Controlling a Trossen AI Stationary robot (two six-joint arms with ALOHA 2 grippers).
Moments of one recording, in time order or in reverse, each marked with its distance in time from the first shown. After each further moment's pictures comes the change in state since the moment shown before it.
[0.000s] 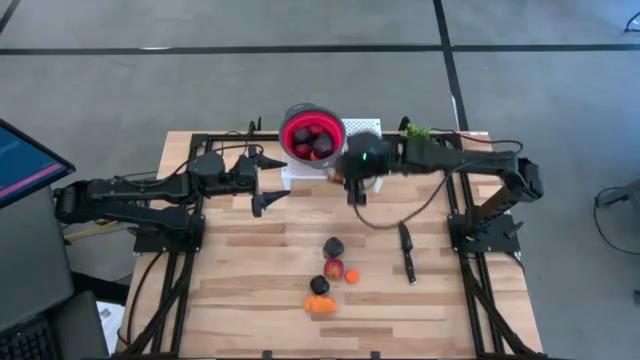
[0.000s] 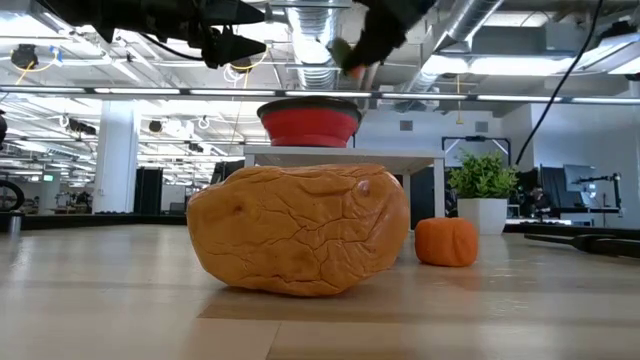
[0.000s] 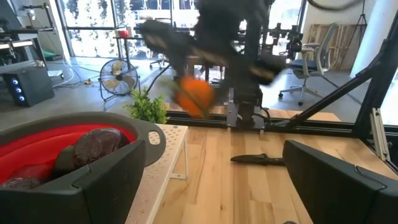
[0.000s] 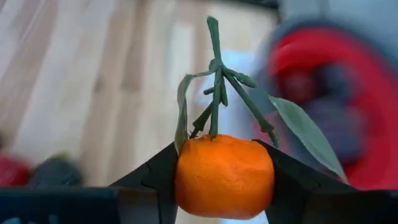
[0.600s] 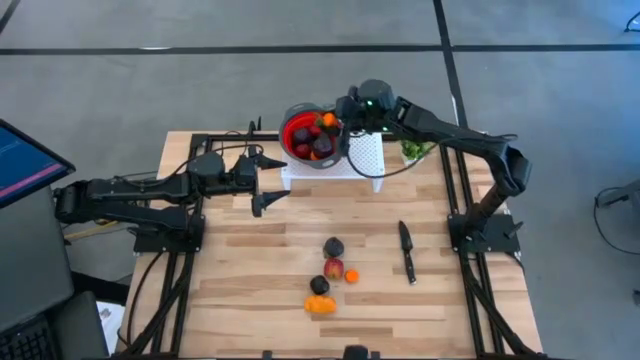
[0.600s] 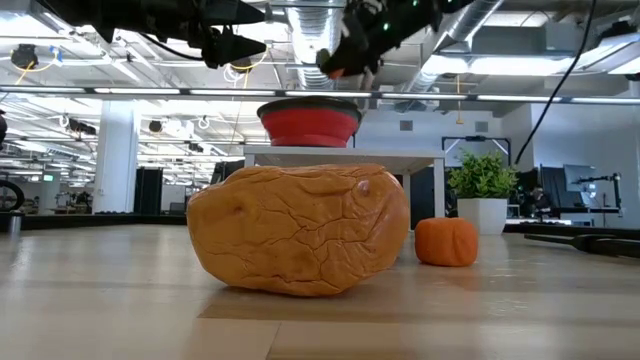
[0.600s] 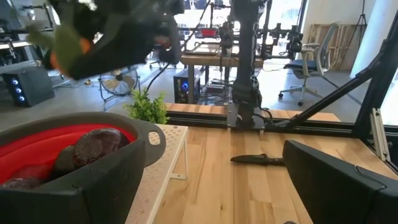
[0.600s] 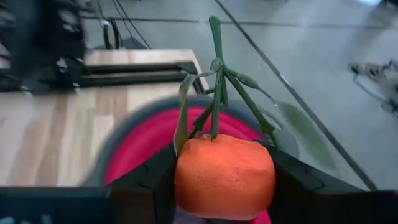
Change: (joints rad) left arm 0.000 0.000 0.000 0.001 0.000 0.000; right arm -0.281 0.110 0.088 0.320 -0.167 0.085
